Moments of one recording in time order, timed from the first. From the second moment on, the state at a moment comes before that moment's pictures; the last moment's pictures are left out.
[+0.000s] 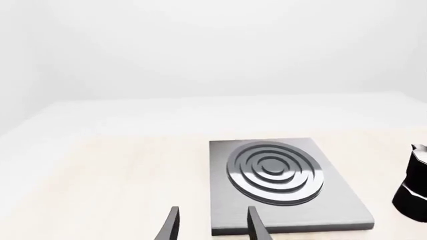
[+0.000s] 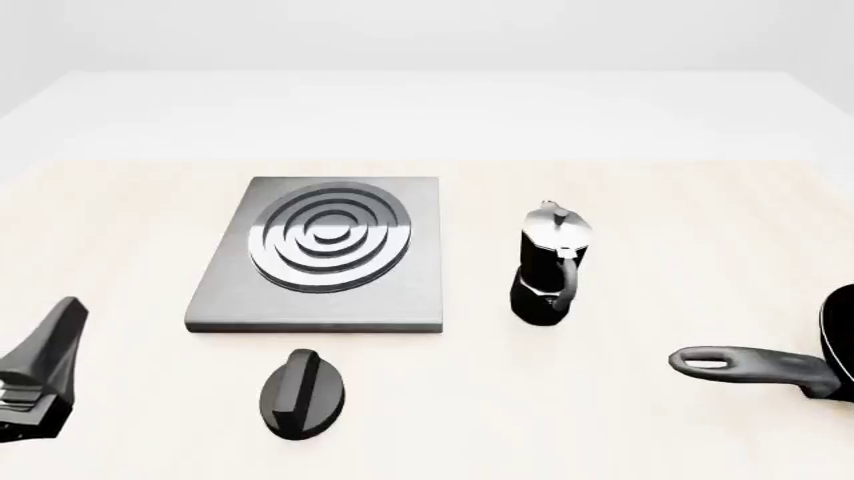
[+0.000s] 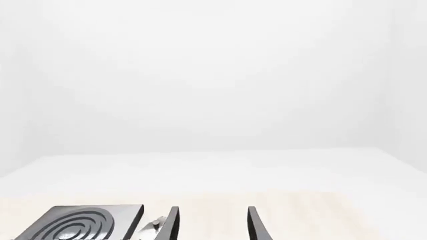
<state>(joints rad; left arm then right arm) -0.03 0.08 -0.01 -0.04 0.02 0.02 0.00 -0.35 0.16 0.05</state>
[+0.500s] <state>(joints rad) -0.07 0.16 -0.04 -0.08 0.04 0.04 0.00 -0.77 0.38 0.05</state>
